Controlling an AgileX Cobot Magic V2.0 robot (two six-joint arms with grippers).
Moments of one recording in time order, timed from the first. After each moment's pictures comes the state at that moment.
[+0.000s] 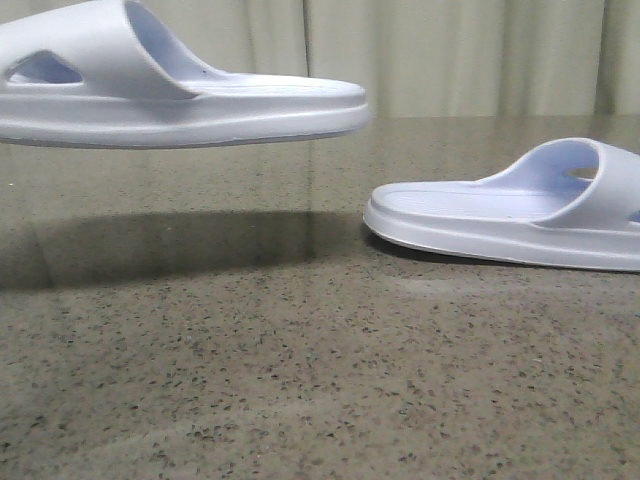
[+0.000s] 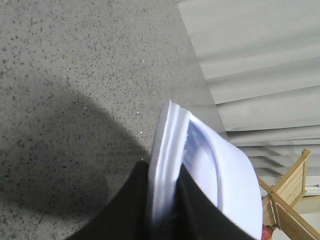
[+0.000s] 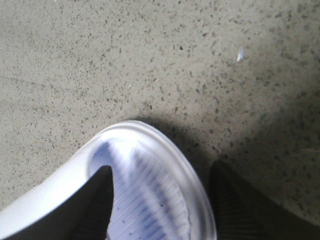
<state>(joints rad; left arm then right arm) -0.02 0.84 -0.41 -1.53 0.59 0.42 -0.02 1.06 -0.53 0.35 0.29 0.55</state>
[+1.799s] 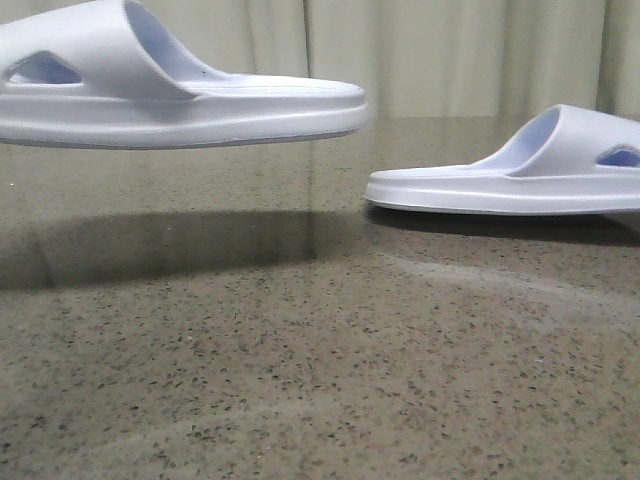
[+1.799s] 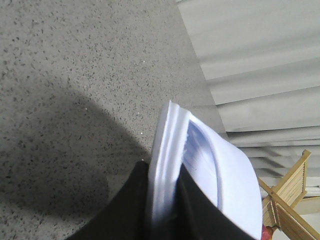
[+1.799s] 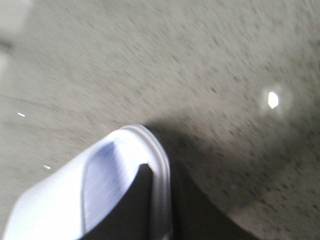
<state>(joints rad) -0.02 0.84 -0.41 -1.53 0.59 0.42 -0.02 1.05 -0.53 0.36 0.15 0.54</state>
